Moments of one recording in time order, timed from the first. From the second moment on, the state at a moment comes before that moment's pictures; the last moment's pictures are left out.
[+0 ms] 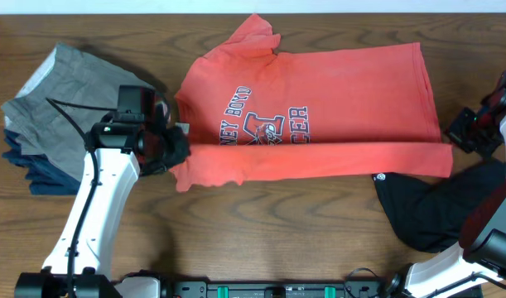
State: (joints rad) left arm -0.04 1.42 1.07 -0.90 0.26 -0.45; right arm -0.46 1.82 1.39 -0.94 -0.08 0.29
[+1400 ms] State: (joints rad) left arm -0.04 1.63 1.07 -0.67 0.22 -0.54; right arm -0.39 1.96 1.39 -0.74 -0.12 0.28
